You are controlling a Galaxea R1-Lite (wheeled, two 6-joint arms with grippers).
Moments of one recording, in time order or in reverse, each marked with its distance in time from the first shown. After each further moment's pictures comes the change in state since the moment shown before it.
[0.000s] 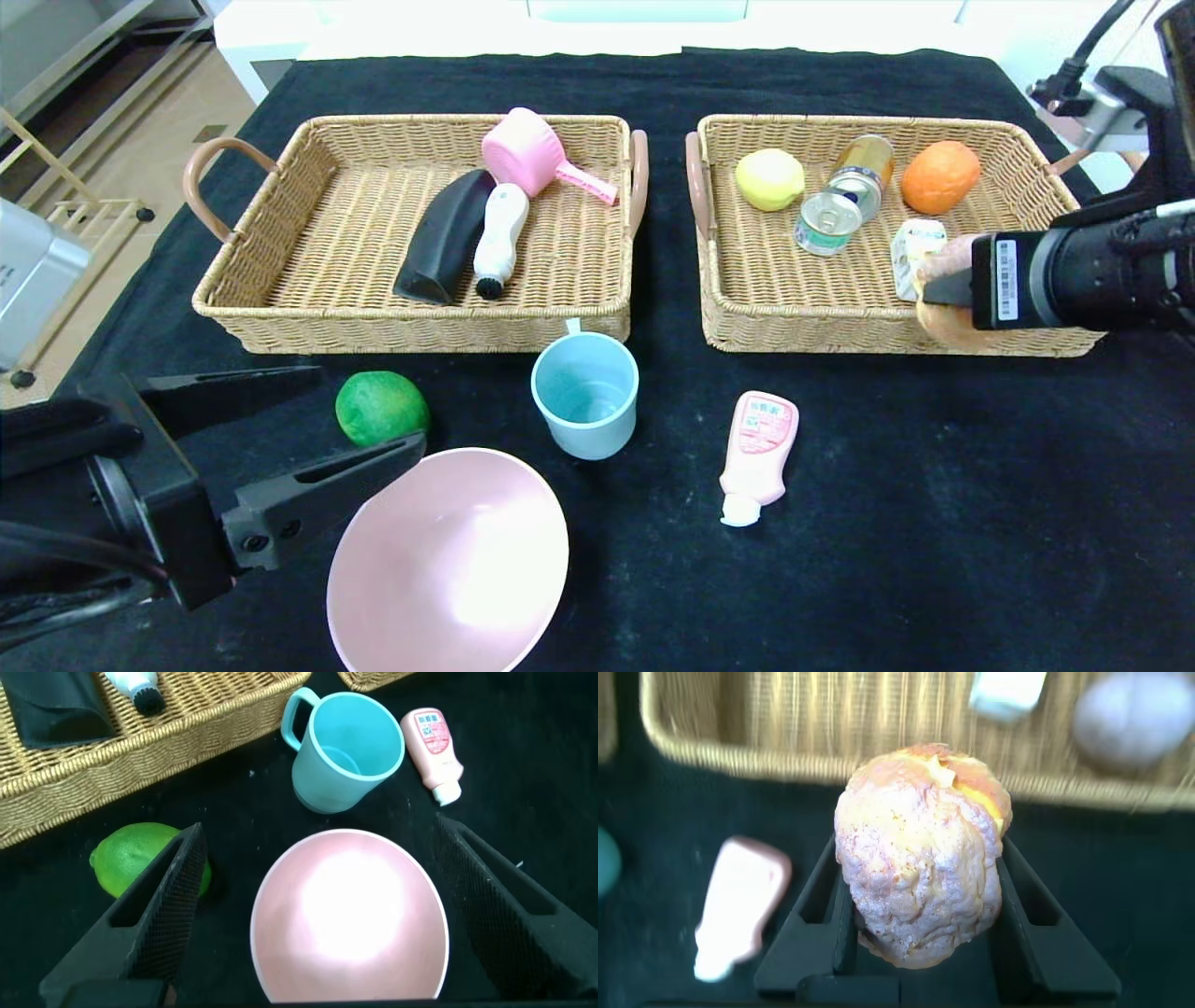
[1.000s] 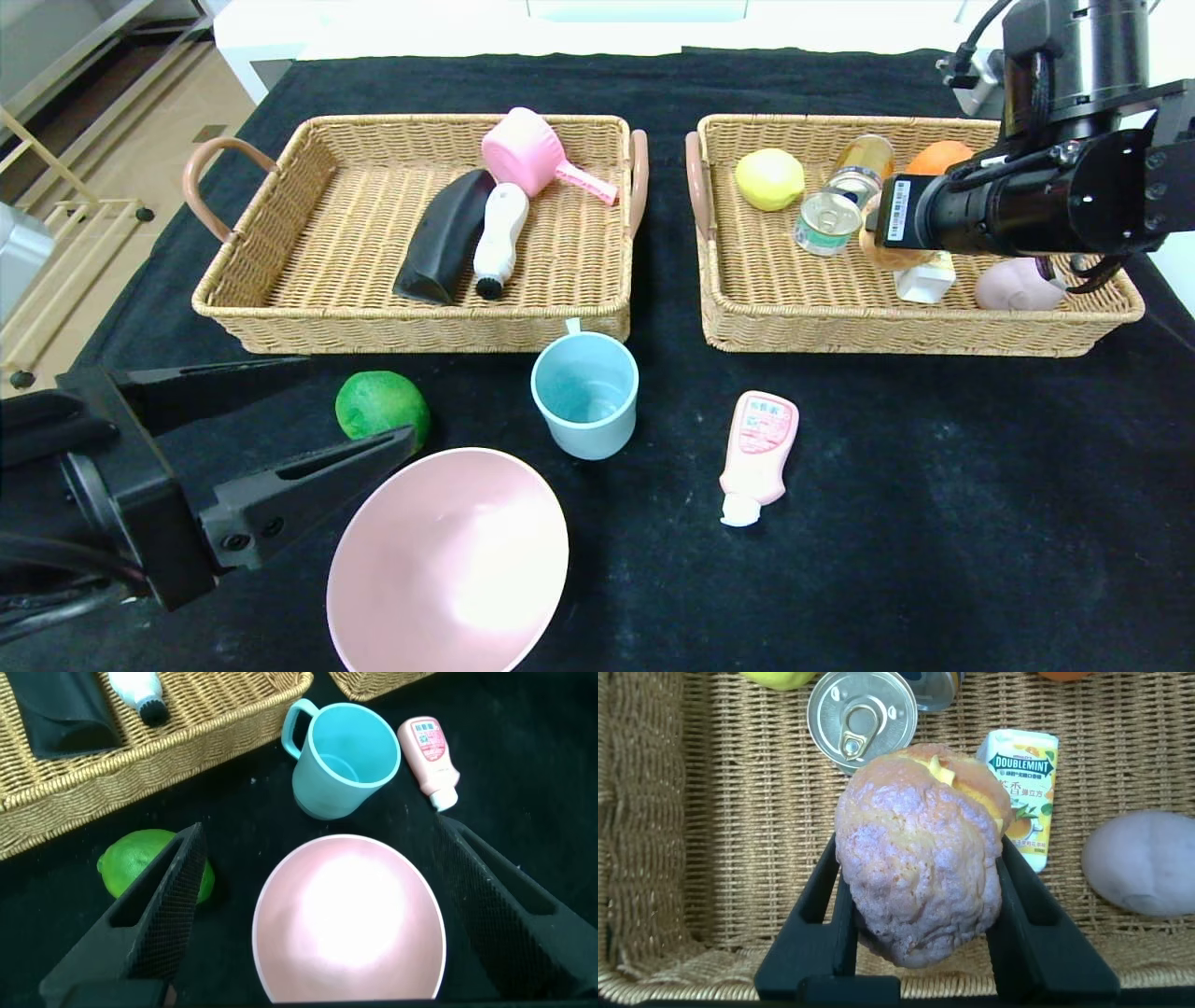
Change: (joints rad) left arm 0.000 -0.017 -0.004 0.000 -0.001 0.004; right arm -0.120 0.264 -0.191 -0.232 -0.002 -0.018
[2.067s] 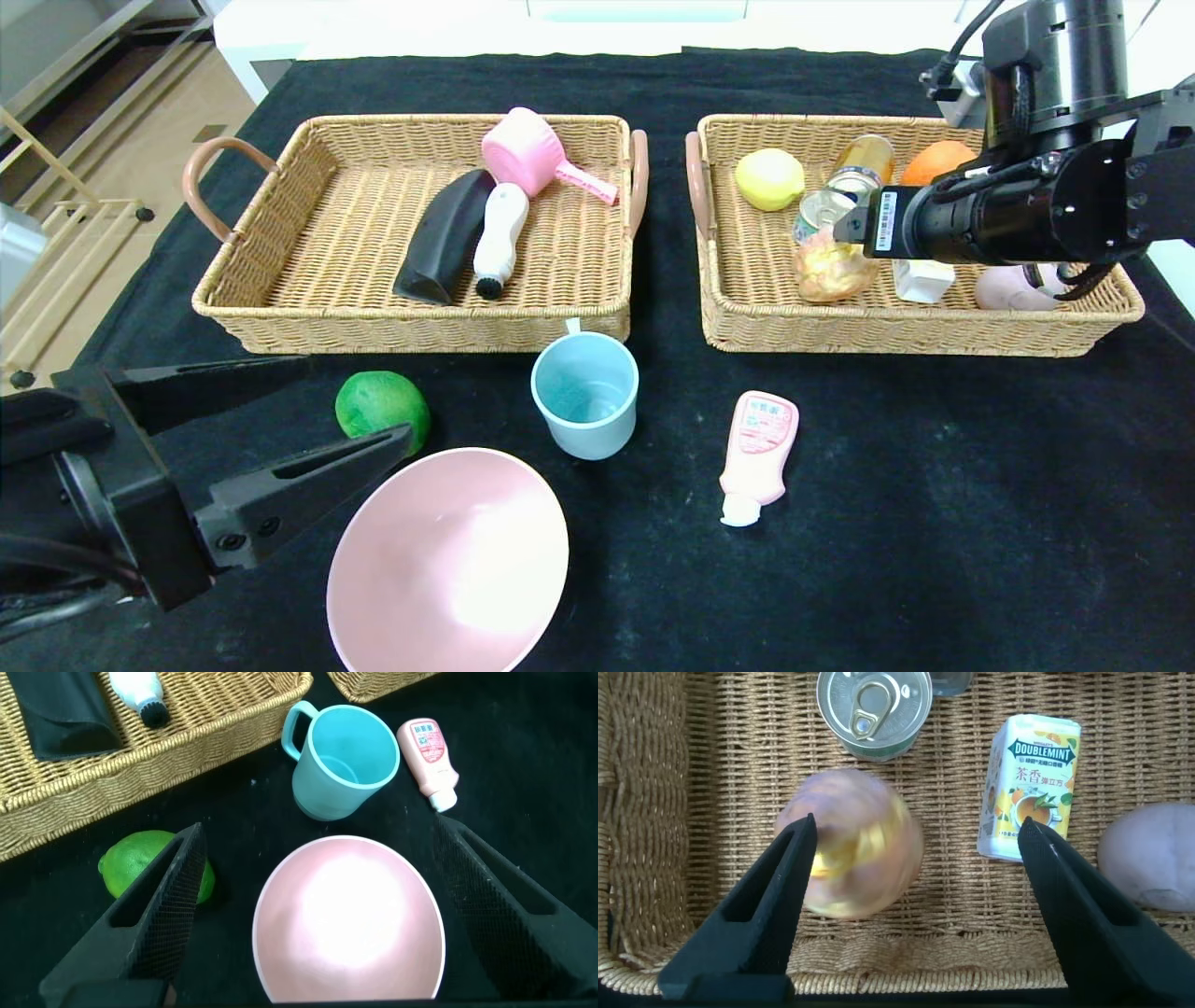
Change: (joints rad) left arm 0.000 -0.002 0.000 0.000 0.000 0.000; right arm 0.020 0.005 0.004 0.010 -0.004 0.001
